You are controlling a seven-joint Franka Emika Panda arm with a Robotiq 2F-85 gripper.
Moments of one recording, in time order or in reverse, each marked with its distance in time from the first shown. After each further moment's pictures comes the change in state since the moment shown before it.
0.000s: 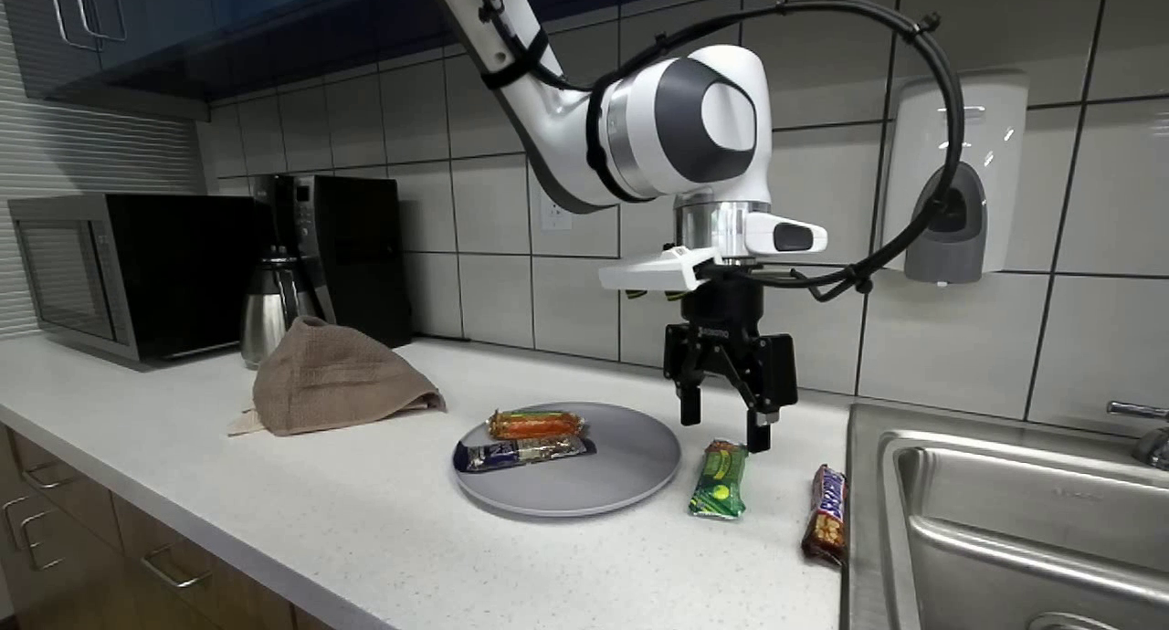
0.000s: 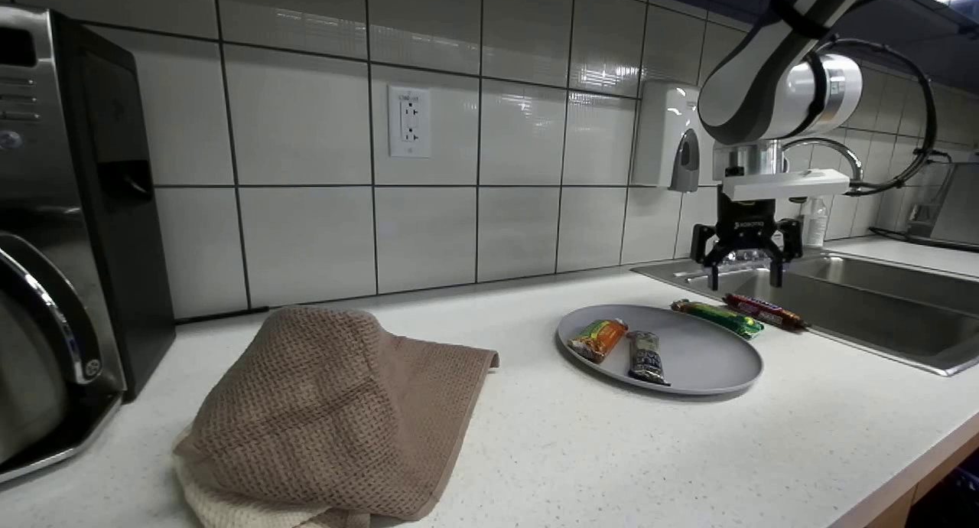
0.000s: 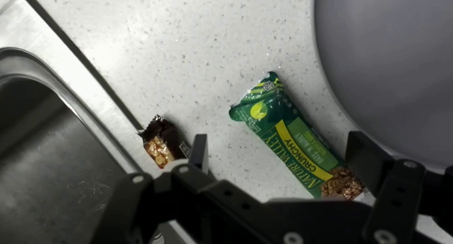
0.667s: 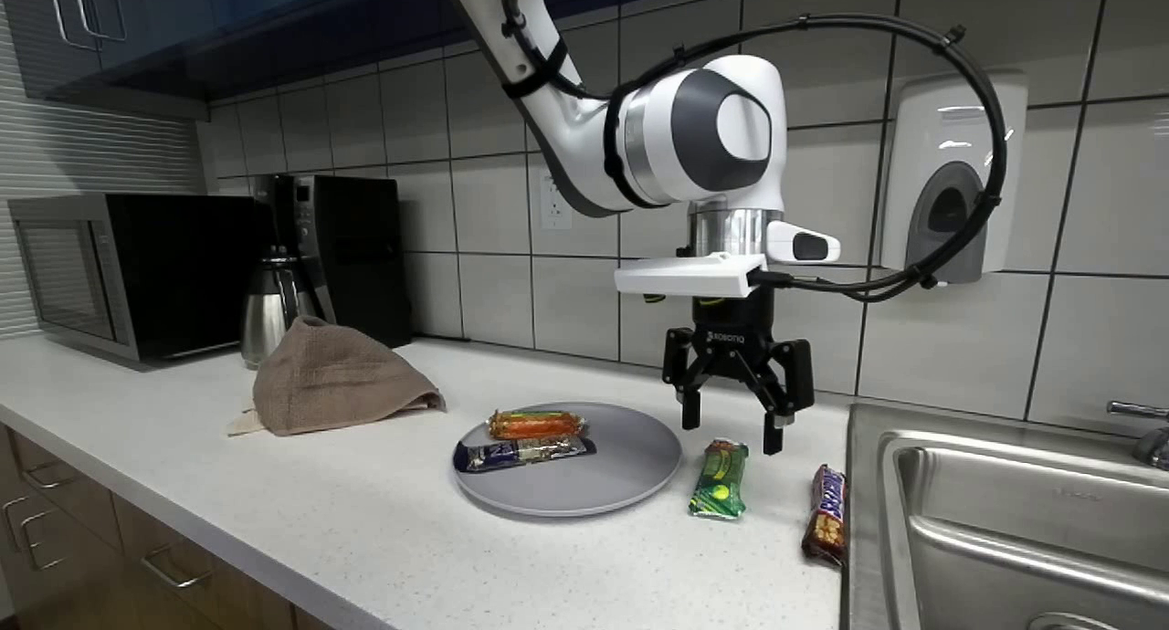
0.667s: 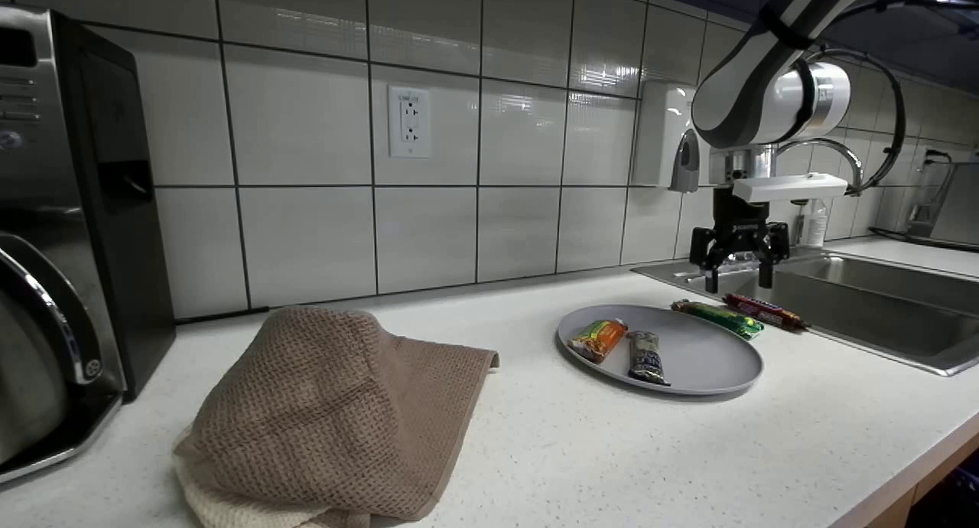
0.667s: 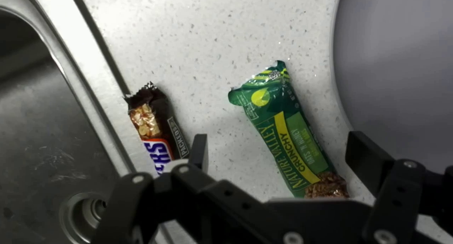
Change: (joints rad) arm -0.024 0.048 0.014 0.060 0.032 -0.027 -0.249
